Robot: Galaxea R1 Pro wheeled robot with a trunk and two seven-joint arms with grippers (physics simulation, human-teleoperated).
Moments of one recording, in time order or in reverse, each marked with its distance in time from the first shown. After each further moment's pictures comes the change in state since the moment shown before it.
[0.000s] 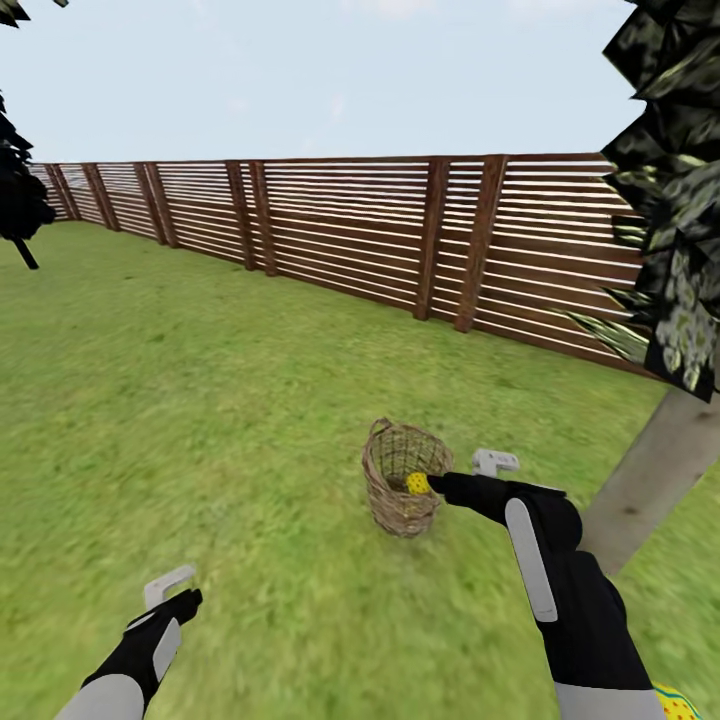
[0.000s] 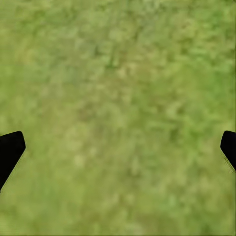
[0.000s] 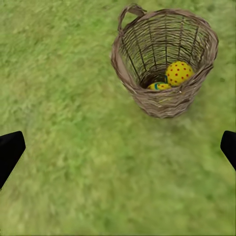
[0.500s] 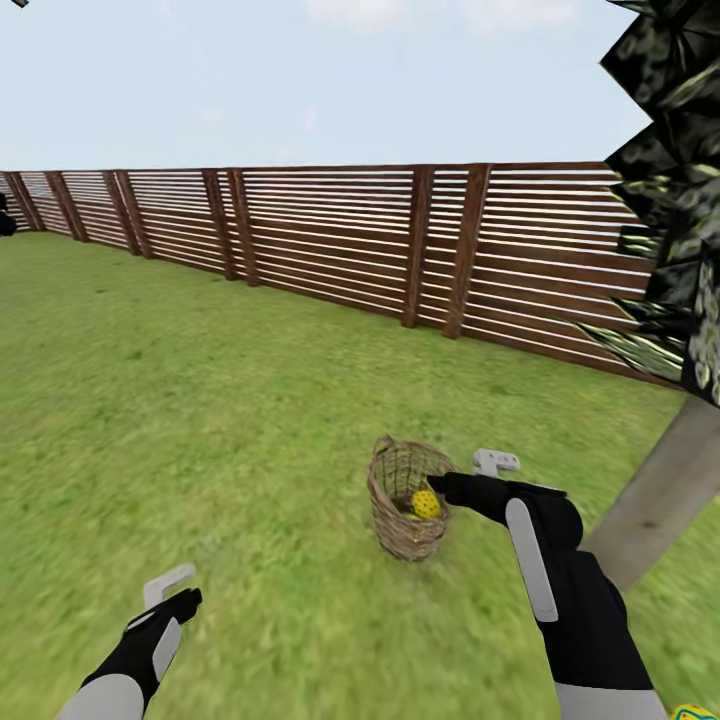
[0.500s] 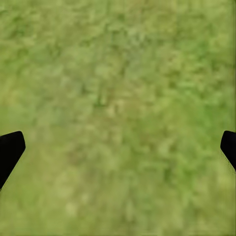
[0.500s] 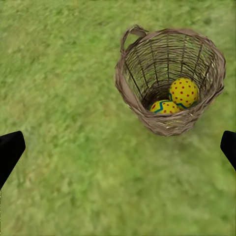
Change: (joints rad) left arm 0.000 0.000 0.000 -0.004 0.000 0.000 0.000; right arm 0.000 -0.001 -0.001 0.000 0.000 0.000 0.000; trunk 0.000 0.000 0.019
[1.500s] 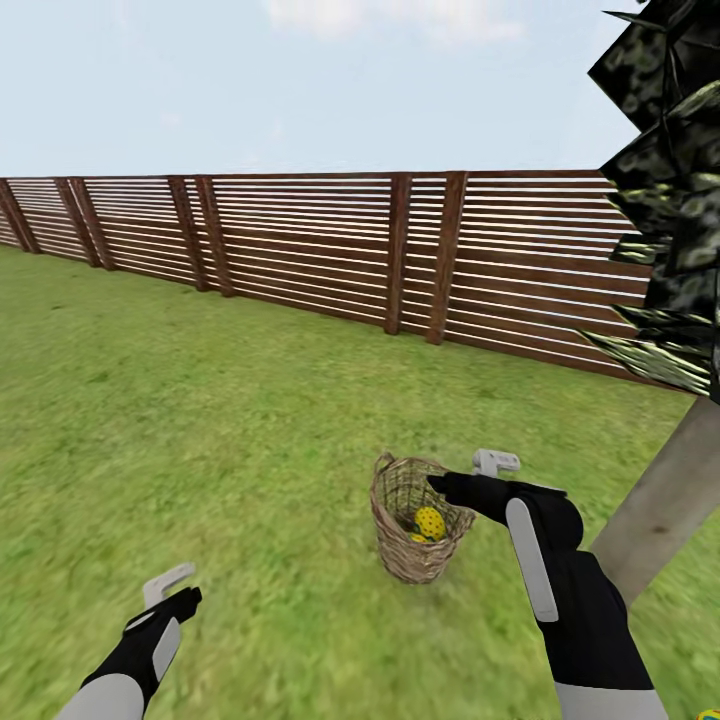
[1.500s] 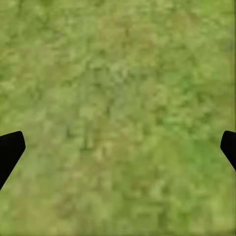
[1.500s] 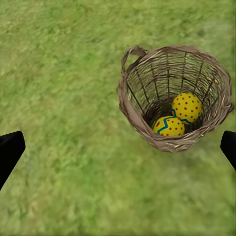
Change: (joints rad) left arm 0.000 -0.001 0.000 -0.001 0.001 -0.010 0.000; right arm 0.000 -0.001 -0.001 0.000 0.000 0.000 0.000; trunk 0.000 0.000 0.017
